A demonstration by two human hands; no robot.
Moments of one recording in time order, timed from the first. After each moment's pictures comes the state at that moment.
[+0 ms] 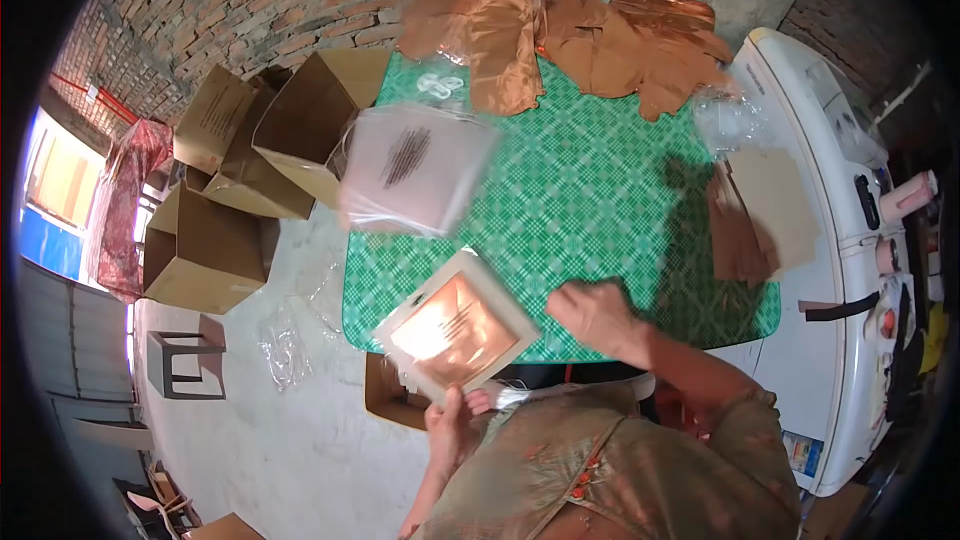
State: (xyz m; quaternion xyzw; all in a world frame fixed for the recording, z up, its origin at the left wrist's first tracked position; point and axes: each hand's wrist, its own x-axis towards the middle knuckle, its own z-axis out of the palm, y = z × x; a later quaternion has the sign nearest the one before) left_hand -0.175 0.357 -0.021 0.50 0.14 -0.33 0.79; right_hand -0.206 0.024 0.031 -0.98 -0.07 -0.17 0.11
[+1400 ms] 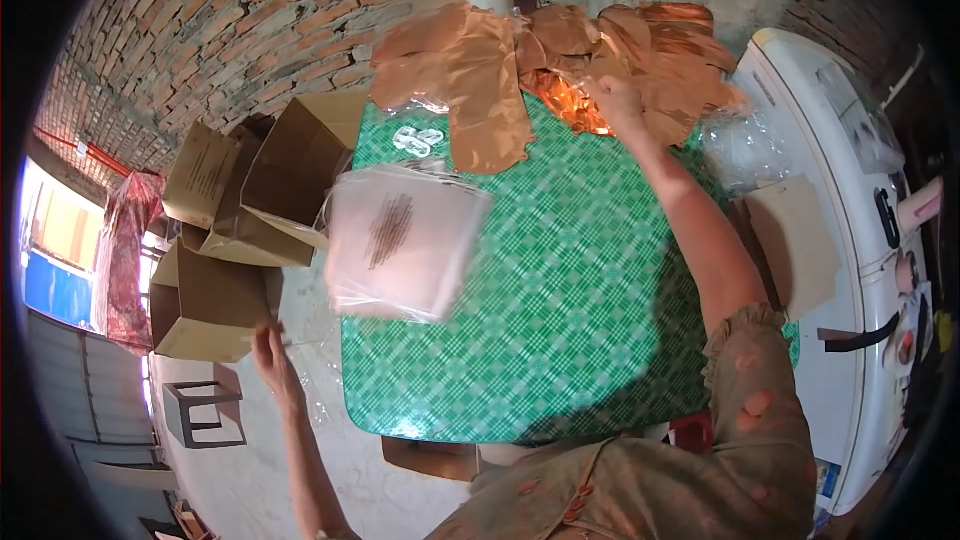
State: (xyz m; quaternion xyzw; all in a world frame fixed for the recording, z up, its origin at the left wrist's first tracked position) left_hand 0.179 0.410 0.023 0.81 -0.15 0.14 0.55; right_hand 0.048 -0.298 0.037 -0.83 0.35 -0.29 0.32
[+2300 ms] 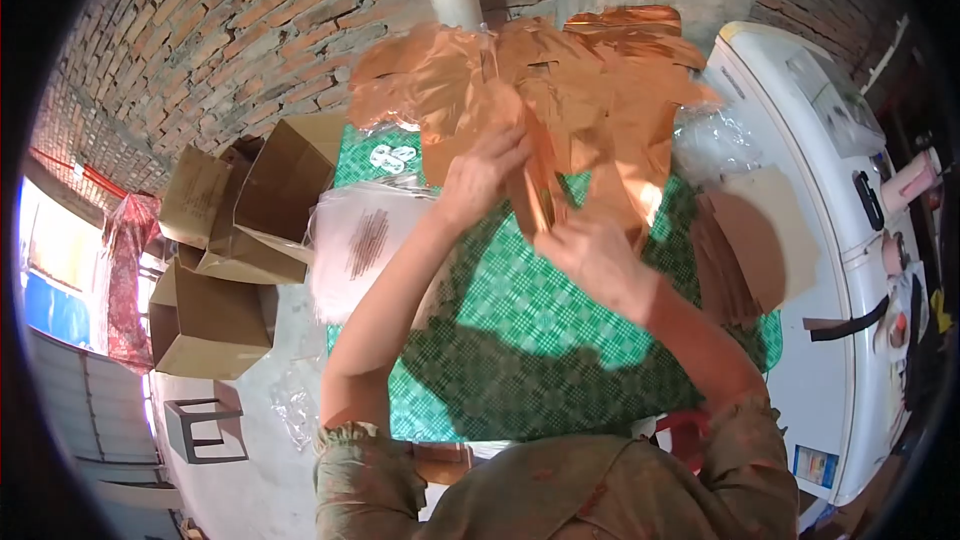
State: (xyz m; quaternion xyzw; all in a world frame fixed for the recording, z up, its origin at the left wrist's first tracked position) left_hand 0.126 -0.035 0.084 0.65 -0.70 0.16 0.26; right_hand -0.118 -0.101 0.107 -0.96 -0.04 -0.26 0.04
